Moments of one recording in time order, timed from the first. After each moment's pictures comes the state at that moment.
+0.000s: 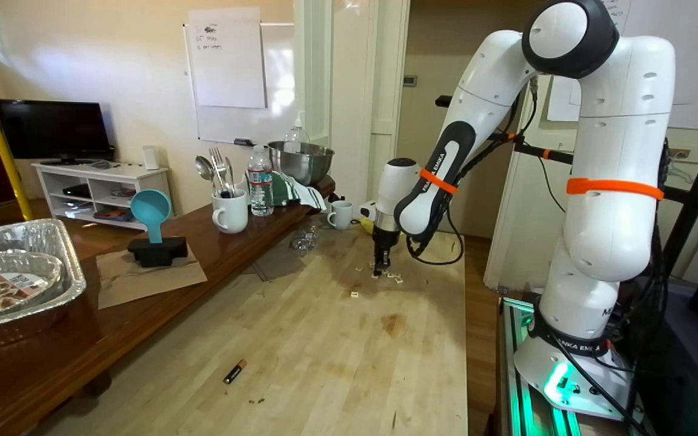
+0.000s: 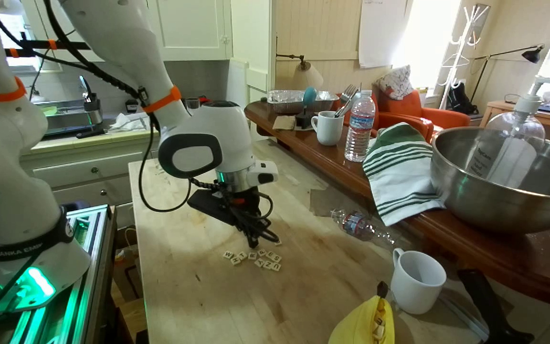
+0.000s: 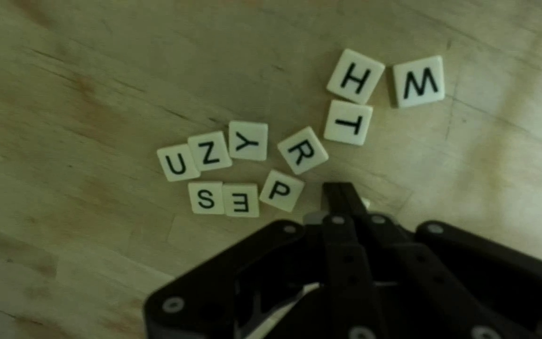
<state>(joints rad) -0.17 0.12 -0.15 -2.66 -0.25 2.96 -0.55</state>
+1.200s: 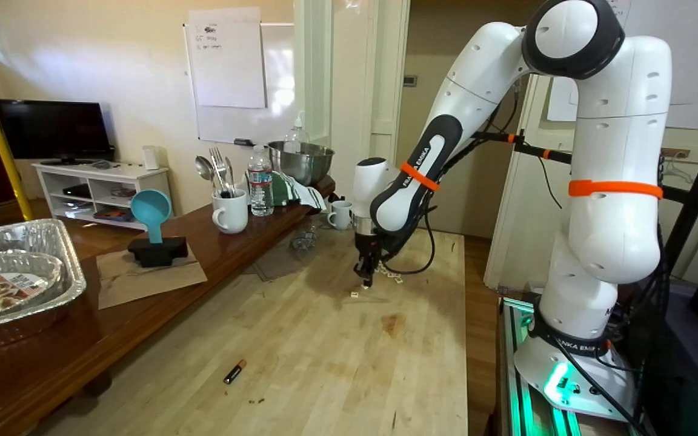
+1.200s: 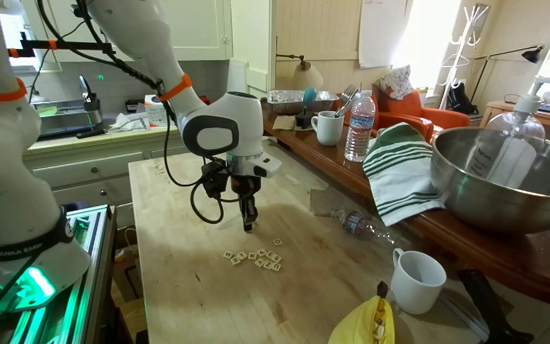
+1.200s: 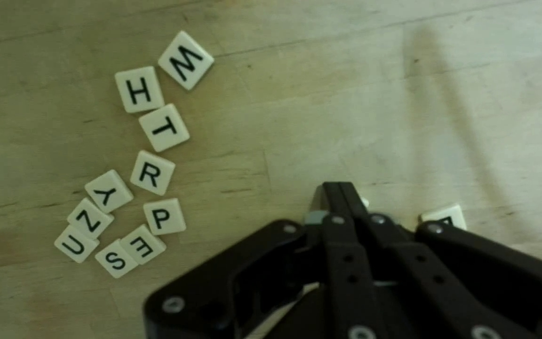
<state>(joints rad) -0.05 0.14 -0.10 -2.55 -0.16 2.70 0.08</state>
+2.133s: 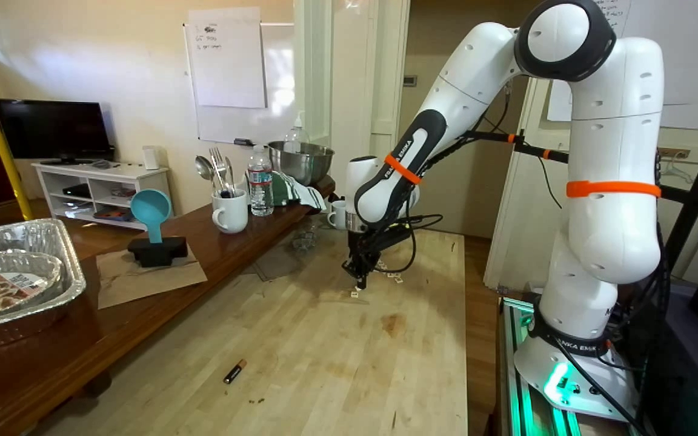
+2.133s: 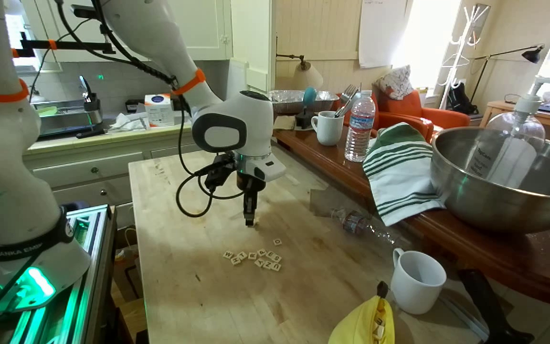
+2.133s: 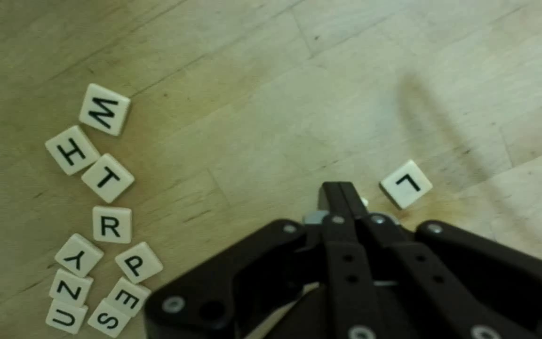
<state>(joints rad) -0.05 0.18 -0.08 -2.48 0.02 2.62 0.24</state>
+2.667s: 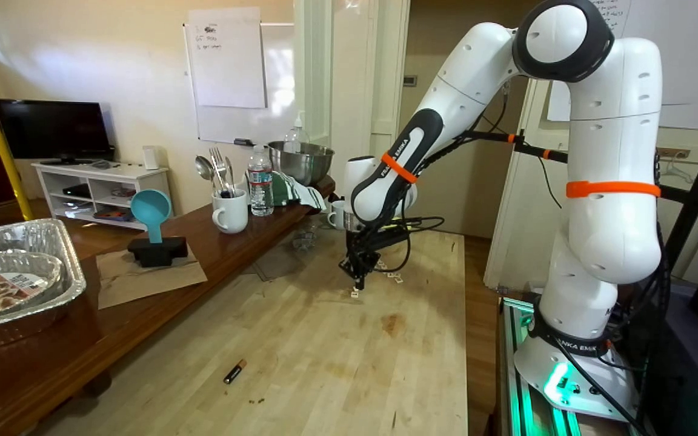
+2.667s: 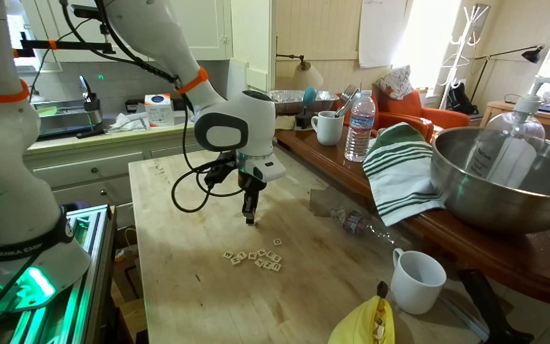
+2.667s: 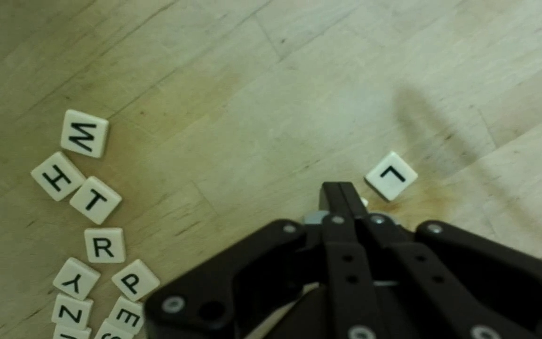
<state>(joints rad) -0.04 0.19 -0.08 -2.46 0.06 2.60 0.32</state>
